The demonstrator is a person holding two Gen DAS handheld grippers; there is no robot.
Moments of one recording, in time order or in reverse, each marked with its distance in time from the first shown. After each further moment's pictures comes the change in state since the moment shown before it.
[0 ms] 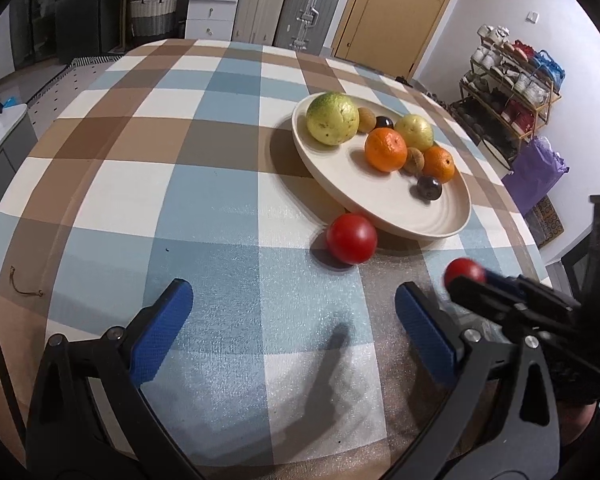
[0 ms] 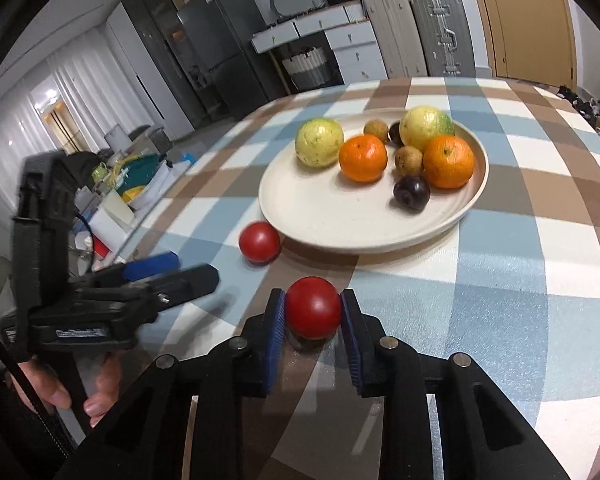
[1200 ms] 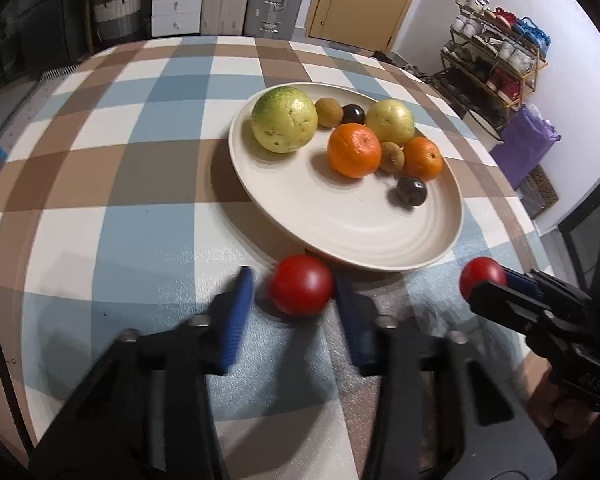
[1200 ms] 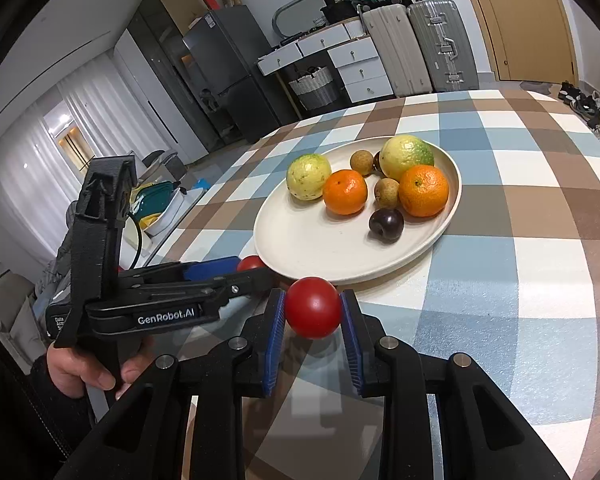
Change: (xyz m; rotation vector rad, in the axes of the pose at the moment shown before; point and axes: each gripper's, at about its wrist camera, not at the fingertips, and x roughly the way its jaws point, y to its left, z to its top) left arm 0.037 -0.031 0.034 0.095 0.075 -0.048; right arm -0.021 -0.025 0.009 0.042 -0.057 0.067
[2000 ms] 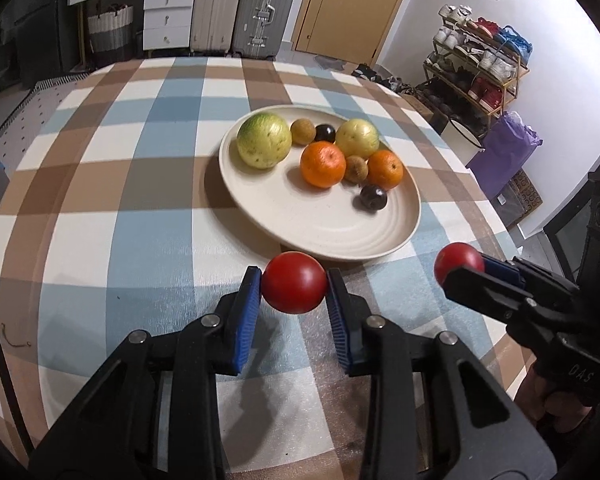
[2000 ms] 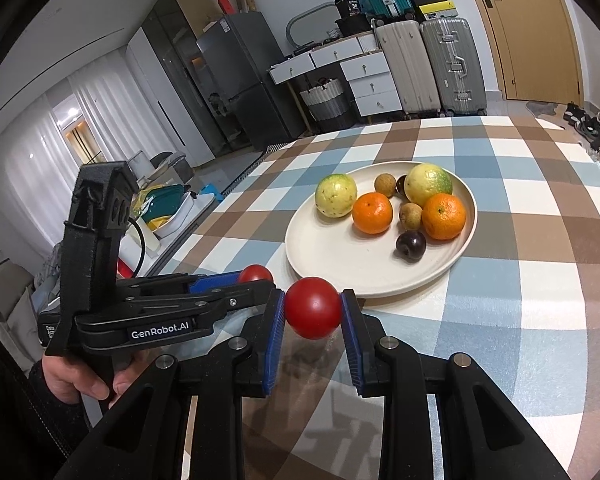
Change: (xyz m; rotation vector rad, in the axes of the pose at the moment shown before) left arm -0.045 -0.009 -0.011 0.026 -0.063 -0.038; right arm -0.015 0.027 0.008 -0.055 -0.042 -0.002
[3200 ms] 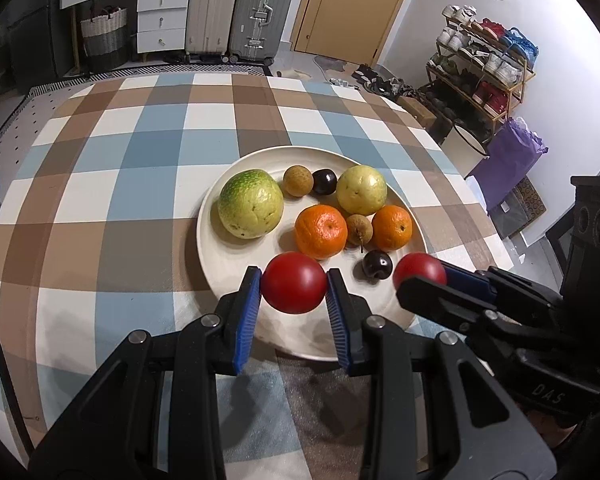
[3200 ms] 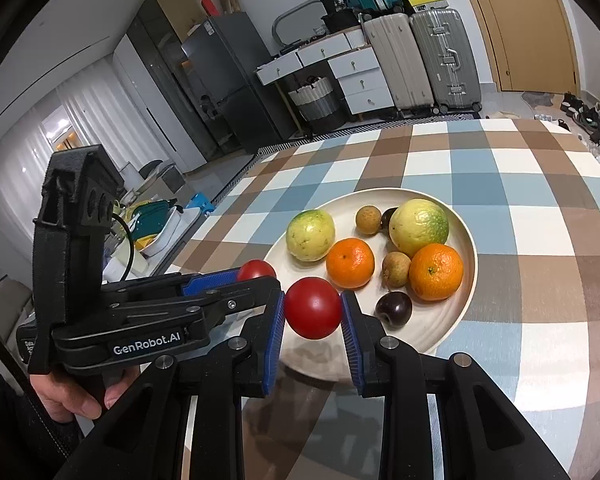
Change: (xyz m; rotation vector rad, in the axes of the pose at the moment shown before) left arm 0.038 -0.008 0.068 0.001 0.019 0.002; right arm 0.033 -0.025 0.049 0.045 0.019 -0.009
